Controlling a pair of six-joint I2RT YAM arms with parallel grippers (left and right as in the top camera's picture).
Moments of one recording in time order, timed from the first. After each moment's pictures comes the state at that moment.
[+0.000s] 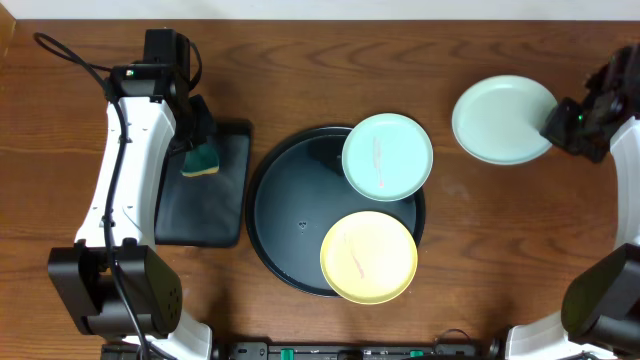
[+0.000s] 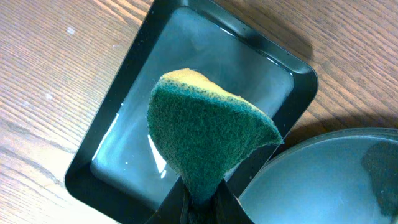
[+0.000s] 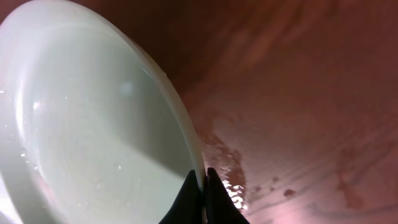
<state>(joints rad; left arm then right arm) 0.02 1.75 1.61 -1.20 -0.13 -0.46 -0.32 1.72 1.49 -0.99 -0.10 0.27</state>
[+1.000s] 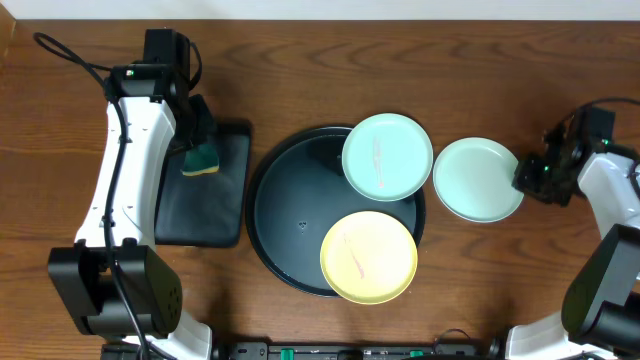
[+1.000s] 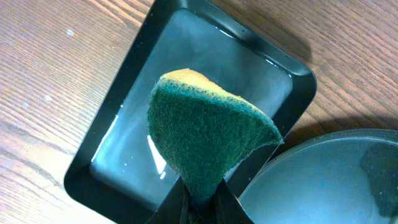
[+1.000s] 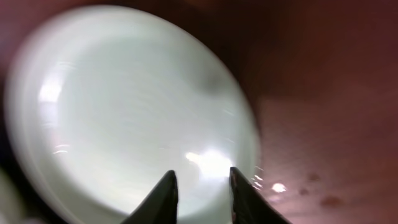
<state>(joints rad) 0.02 1.75 1.61 -1.20 -0.13 -0.46 -0.31 1.72 1.12 -0.77 -0.19 0.16</state>
